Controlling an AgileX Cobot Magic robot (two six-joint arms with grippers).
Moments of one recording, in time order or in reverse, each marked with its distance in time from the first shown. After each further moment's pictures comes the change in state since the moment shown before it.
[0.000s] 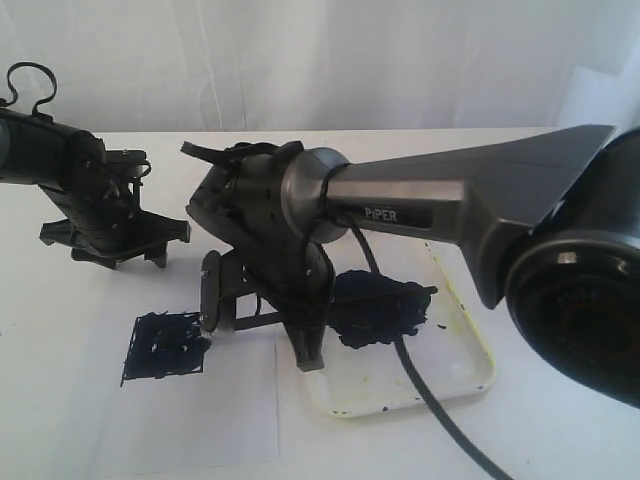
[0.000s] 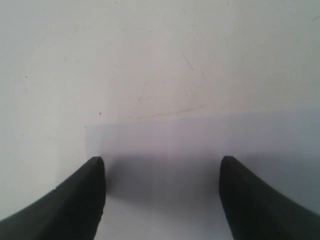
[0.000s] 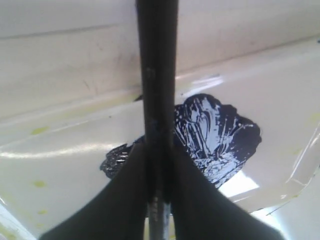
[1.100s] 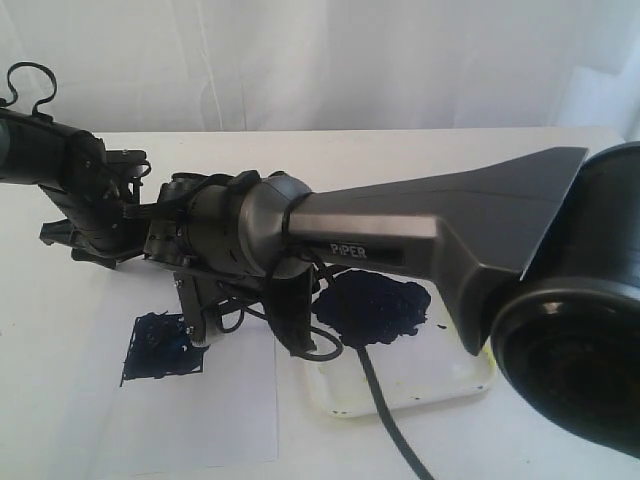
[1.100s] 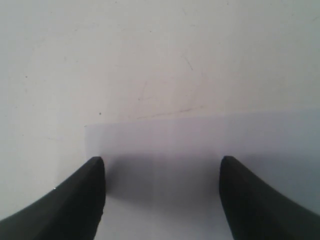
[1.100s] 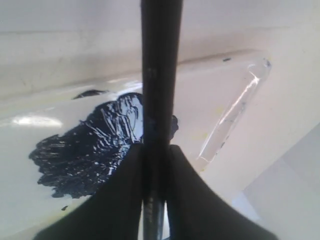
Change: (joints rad) left arm 0.000 0.000 0.000 0.000 0.000 0.000; right arm 0.094 0.000 0.000 -0.281 -0.019 0.105
